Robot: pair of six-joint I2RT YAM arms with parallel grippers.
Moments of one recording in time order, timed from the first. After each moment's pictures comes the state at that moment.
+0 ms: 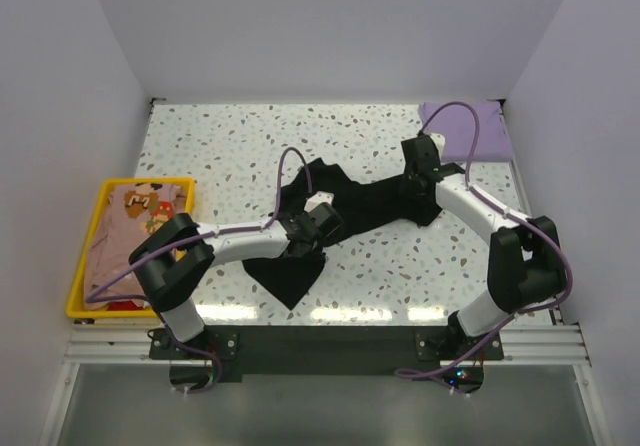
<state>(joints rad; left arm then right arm) -0.94 1.70 0.98 -0.39 -0.33 -0.65 0.32 1.56 1.09 -0.45 0.38 0.46</state>
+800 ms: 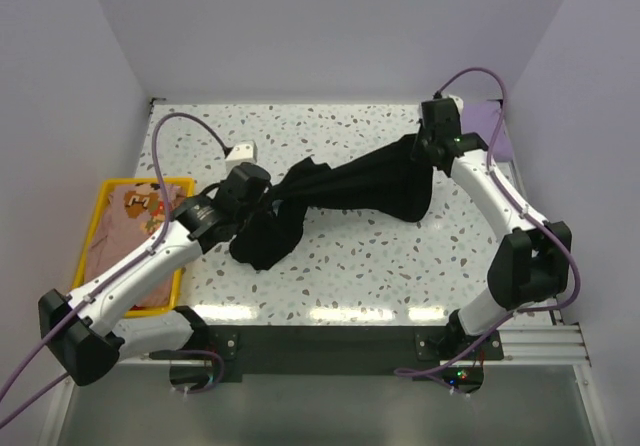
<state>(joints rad) -0.70 1.15 1.03 -0.69 -0.48 -0.64 0.24 1.58 1.36 -0.57 0.30 0.43</state>
